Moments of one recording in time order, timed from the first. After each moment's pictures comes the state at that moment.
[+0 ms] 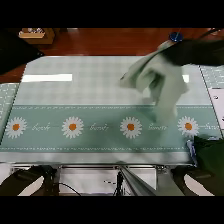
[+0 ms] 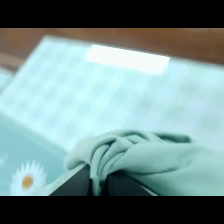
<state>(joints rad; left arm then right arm) -0.25 -0.99 1.86 1.14 -1.63 -1.59 0.11 -1.08 1.34 -0.81 1.12 1.17</state>
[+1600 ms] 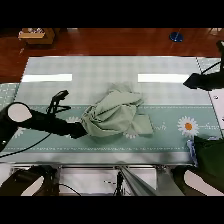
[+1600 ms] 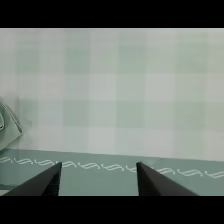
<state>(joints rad) -0.24 -0.86 0.62 0.93 -1.24 -1.41 -0.26 -1.18 1.14 -1.23 1.11 1.28</state>
